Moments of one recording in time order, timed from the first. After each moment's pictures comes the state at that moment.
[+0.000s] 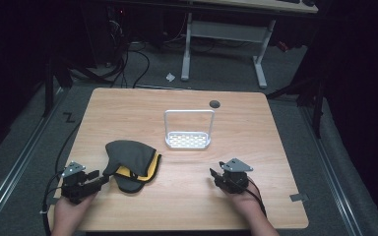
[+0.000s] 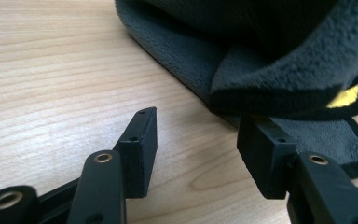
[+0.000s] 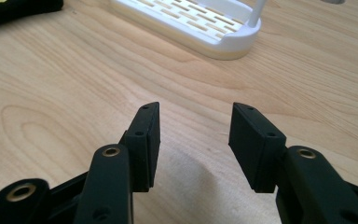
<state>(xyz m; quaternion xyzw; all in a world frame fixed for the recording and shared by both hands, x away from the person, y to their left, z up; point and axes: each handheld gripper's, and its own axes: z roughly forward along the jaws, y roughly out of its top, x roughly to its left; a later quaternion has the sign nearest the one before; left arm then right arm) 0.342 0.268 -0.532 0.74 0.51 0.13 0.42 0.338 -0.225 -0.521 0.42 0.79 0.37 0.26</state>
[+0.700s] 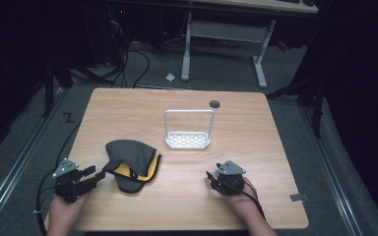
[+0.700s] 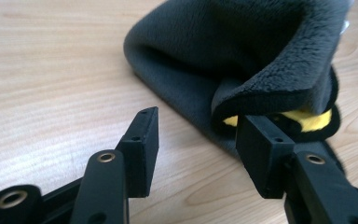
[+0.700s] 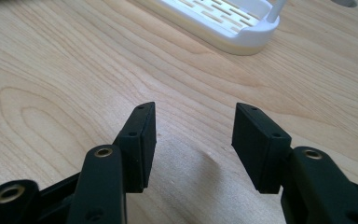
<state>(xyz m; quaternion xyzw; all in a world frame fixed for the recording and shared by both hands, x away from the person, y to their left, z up) 0.336 0.272 -0.505 0.73 0.50 0.15 0.45 0.334 -0.212 -0.527 0.40 0.81 0.34 0.27</state>
